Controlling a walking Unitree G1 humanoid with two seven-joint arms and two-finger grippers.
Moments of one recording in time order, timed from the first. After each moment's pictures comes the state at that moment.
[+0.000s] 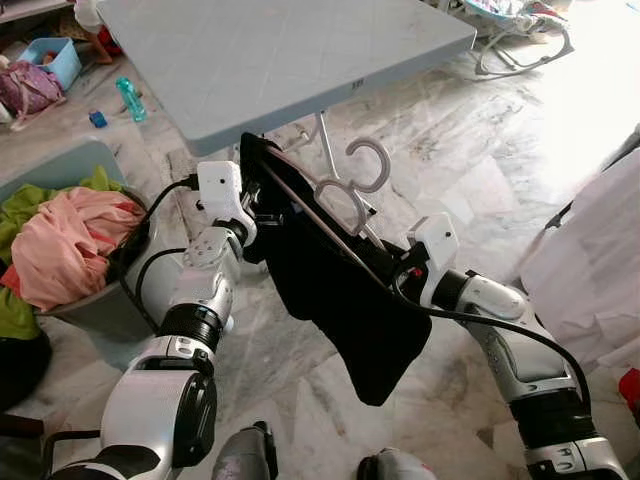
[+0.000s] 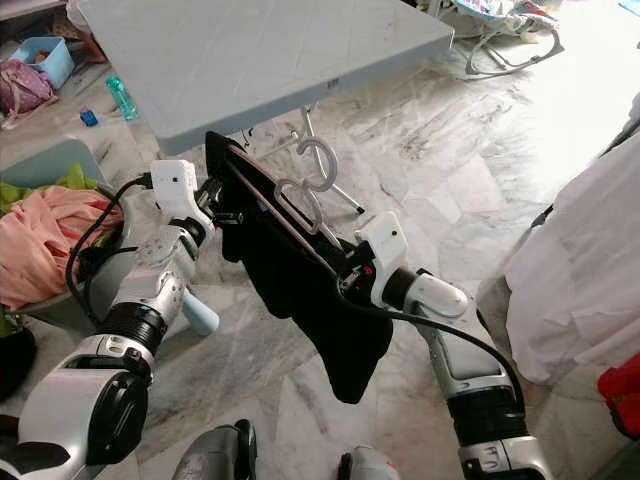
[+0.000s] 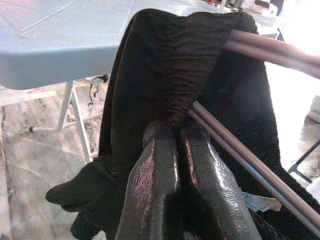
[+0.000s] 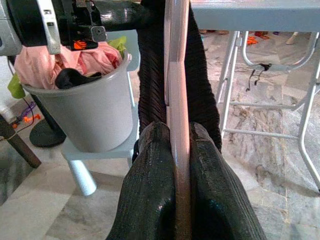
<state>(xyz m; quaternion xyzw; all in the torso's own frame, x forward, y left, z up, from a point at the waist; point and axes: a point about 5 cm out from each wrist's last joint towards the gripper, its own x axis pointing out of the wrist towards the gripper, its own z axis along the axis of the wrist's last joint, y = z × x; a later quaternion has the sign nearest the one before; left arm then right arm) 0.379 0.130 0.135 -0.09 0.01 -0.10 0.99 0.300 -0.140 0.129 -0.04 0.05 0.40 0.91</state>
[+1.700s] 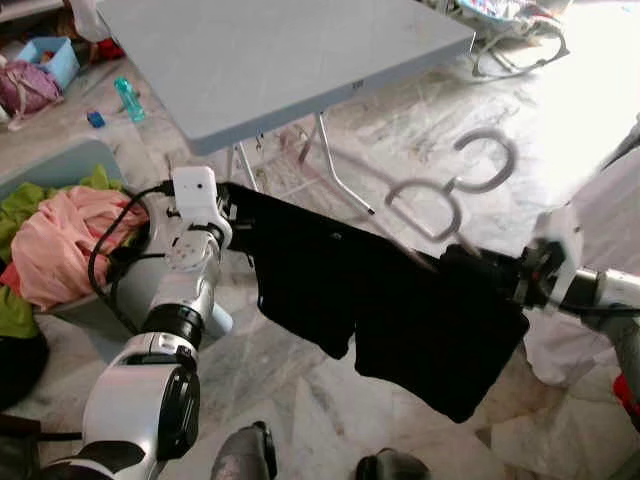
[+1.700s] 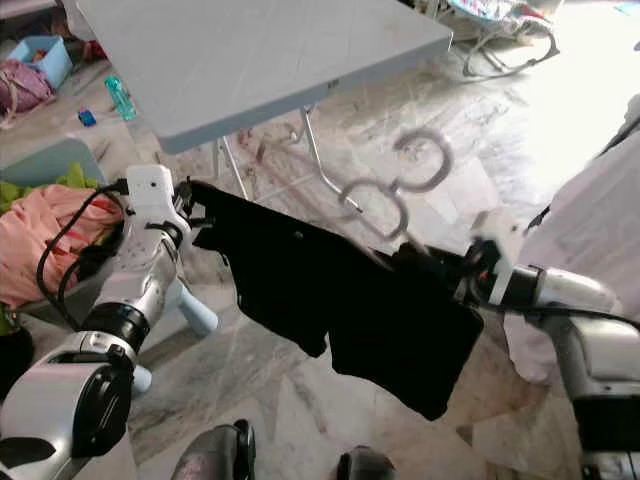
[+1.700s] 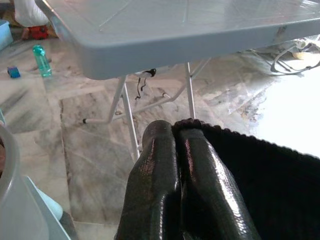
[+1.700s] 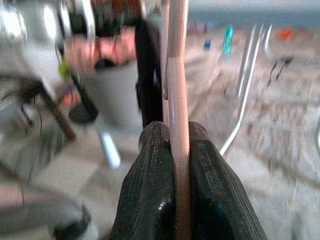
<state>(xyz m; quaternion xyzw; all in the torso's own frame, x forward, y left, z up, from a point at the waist) 0.380 0.160 0.126 -0.05 0.03 -0.01 1.00 0.279 -0.244 0.178 -0.02 0.04 0.46 0.89</state>
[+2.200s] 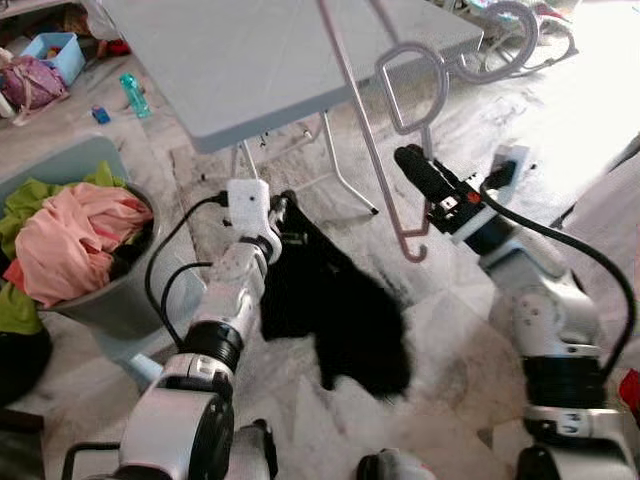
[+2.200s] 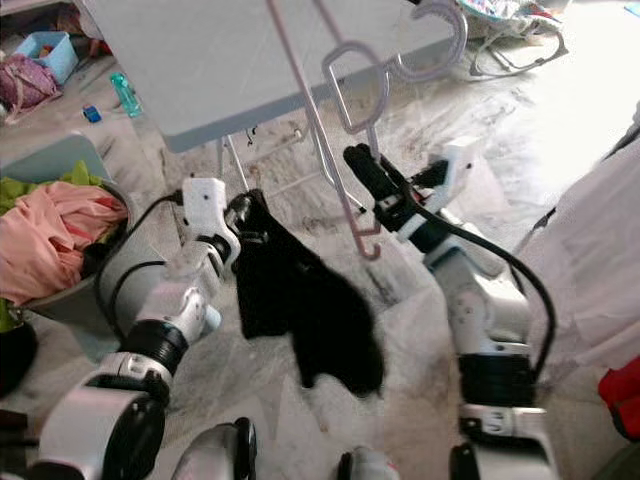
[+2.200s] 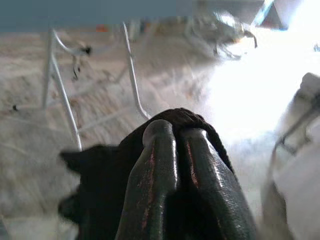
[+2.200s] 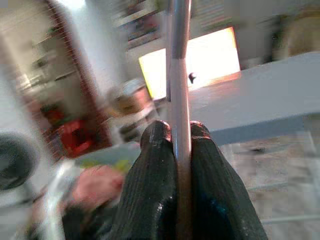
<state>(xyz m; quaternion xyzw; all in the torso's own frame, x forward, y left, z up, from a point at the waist) 0.362 0.096 0.110 -0.08 0.06 -0.13 0.99 0.325 -0.156 0.202 0.15 -0.12 0.33 0.92</state>
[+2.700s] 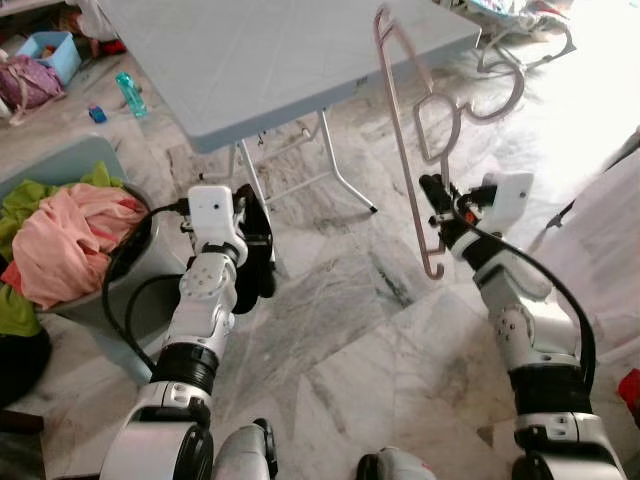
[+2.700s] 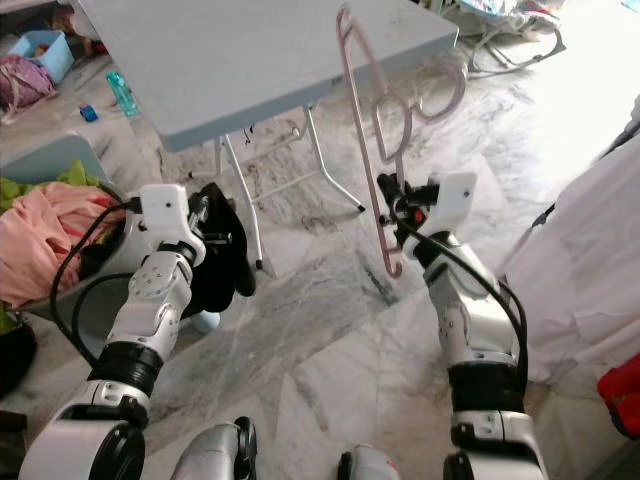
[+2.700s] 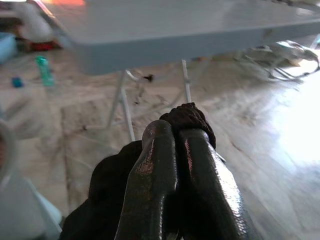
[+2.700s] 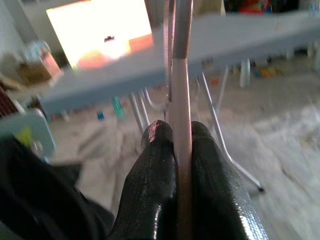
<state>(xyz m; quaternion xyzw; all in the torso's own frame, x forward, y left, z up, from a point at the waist) 0.351 0.139 0.118 -0.04 0.00 -0.02 1.00 0.328 -0.180 0.150 0.09 -0.04 0.18 0.98</state>
